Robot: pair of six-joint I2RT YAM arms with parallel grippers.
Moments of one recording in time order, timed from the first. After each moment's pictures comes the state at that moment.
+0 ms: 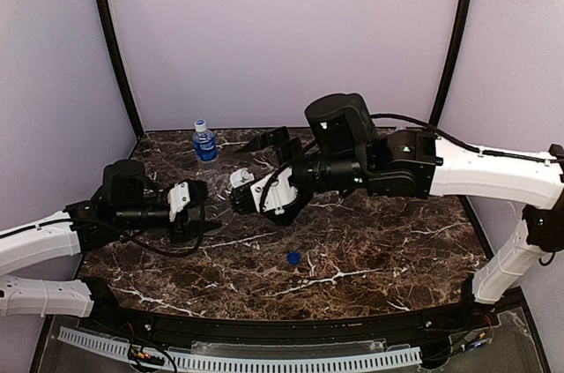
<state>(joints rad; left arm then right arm) -0.69 0.89 0.54 -0.07 0.43 0.53 1.23 1.55 1.45 -0.31 0.00 -1.25</state>
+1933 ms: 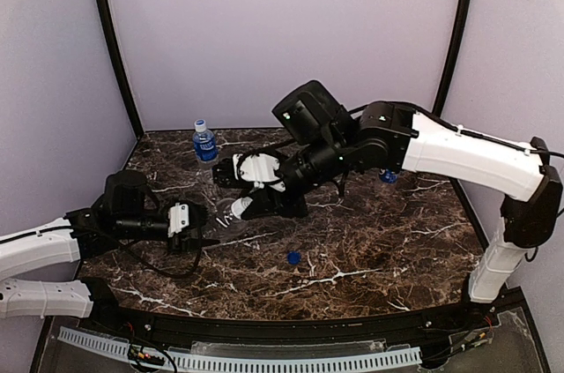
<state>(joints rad) -0.69 0.86 0.48 -0.08 0.44 0.68 1.18 1.72 1.76 -0.75 -0.29 -0.54</state>
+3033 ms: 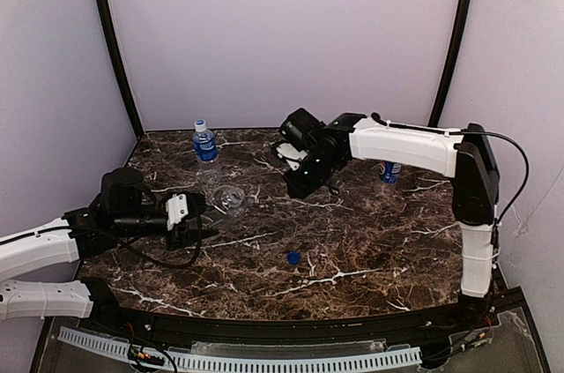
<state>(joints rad) -0.69 0.85 0.48 -0.07 0.41 0.61 0.89 2.00 1.78 -0.84 0.10 0.09</state>
